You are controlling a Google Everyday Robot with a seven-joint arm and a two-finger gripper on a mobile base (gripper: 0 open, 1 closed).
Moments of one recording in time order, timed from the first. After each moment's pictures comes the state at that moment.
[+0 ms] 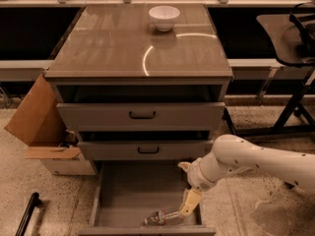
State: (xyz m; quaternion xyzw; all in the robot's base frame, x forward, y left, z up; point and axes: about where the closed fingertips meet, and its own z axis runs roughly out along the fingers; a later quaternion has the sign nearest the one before) arm 0.448 -0.086 0.502 -0.63 0.72 0.24 0.18
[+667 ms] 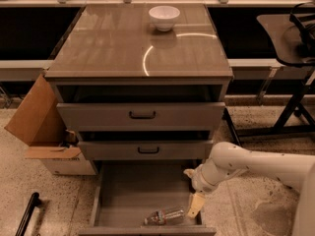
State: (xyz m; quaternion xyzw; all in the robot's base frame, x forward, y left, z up) arm 0.464 -0.118 0.417 -0.63 0.73 0.22 0.14
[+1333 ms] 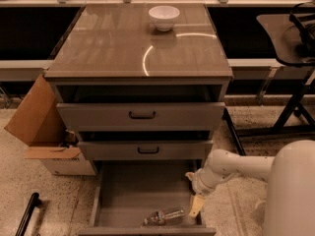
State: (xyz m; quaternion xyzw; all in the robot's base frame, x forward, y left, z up) arm 0.492 -0.141 0.334 -0.64 0.73 0.20 0.13
